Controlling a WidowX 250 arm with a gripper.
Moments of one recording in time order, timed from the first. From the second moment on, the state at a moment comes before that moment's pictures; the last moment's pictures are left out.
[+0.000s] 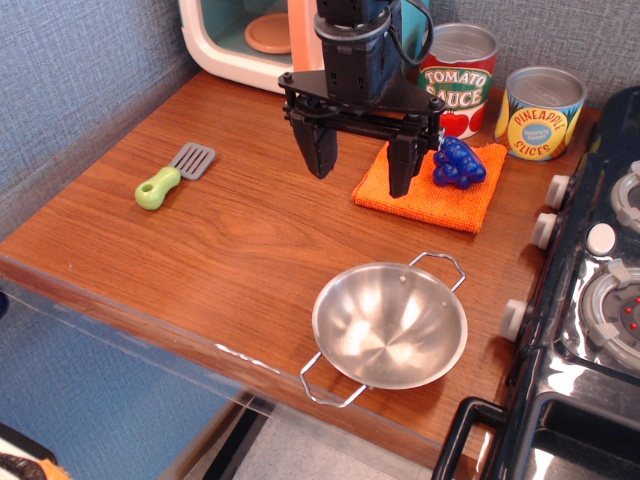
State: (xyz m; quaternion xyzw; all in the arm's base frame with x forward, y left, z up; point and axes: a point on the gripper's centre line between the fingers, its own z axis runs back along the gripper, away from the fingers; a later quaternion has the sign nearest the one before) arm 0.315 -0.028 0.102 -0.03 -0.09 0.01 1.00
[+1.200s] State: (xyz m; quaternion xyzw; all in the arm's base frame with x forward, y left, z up) arm 0.419 -0.067 0.070 -0.01 -0.10 -0.01 0.99
